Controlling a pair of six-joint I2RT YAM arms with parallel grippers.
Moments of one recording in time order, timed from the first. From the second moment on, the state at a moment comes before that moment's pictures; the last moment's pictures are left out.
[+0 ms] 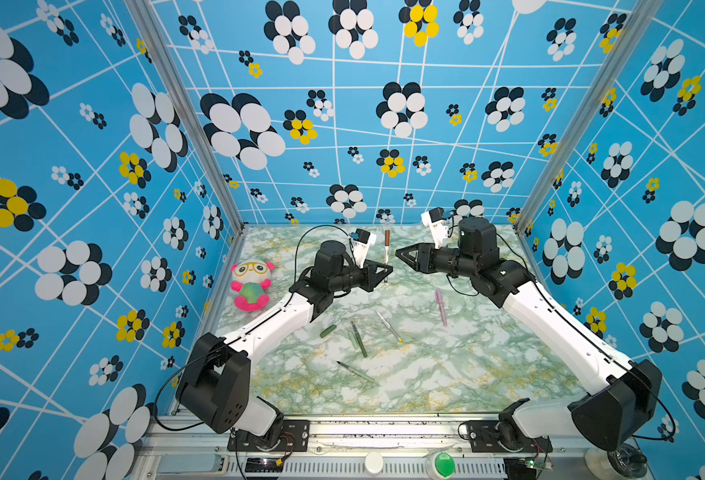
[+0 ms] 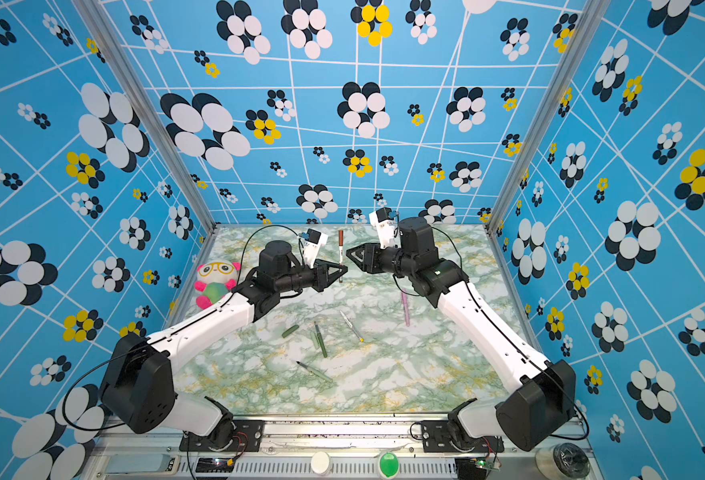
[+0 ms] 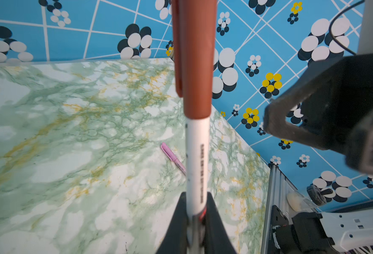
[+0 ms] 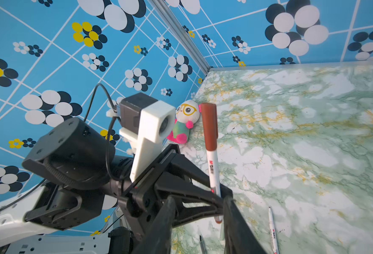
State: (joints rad) left arm -0.53 1.48 1.04 0.14 0.59 -0.42; right arm 0.49 1.39 1.34 -0.34 -0.48 0.46
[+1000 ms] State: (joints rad) left arm -0.59 1.48 1.03 0.13 0.61 -0.49; right arm 0.52 1.48 1.33 -0.31 -0.45 0.45
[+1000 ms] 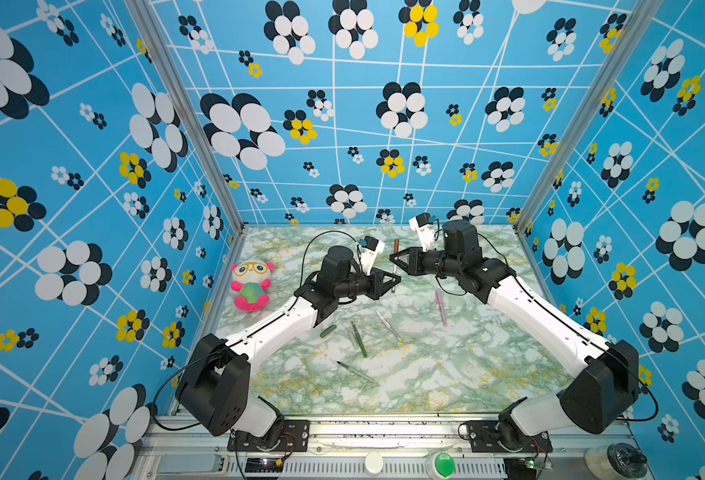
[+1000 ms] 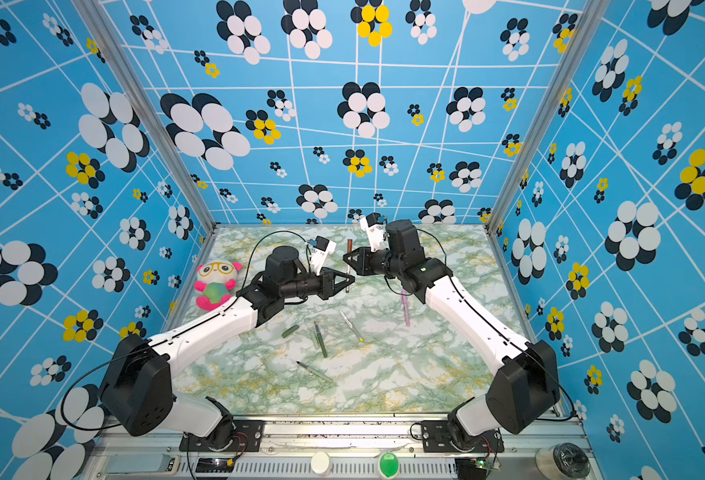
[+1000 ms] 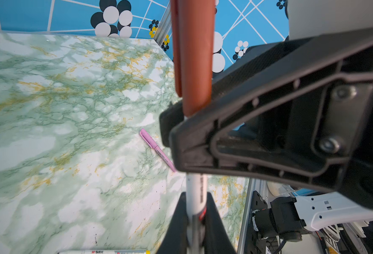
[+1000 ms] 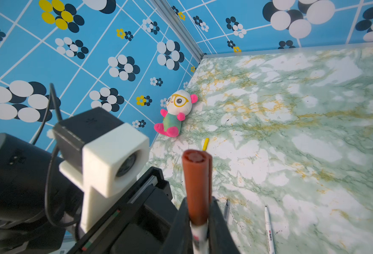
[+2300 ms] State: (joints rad) left arm -0.60 1.38 0.88 0.10 0.56 -0.43; right arm 0.46 1.62 1.42 -0.60 -0.16 0.44
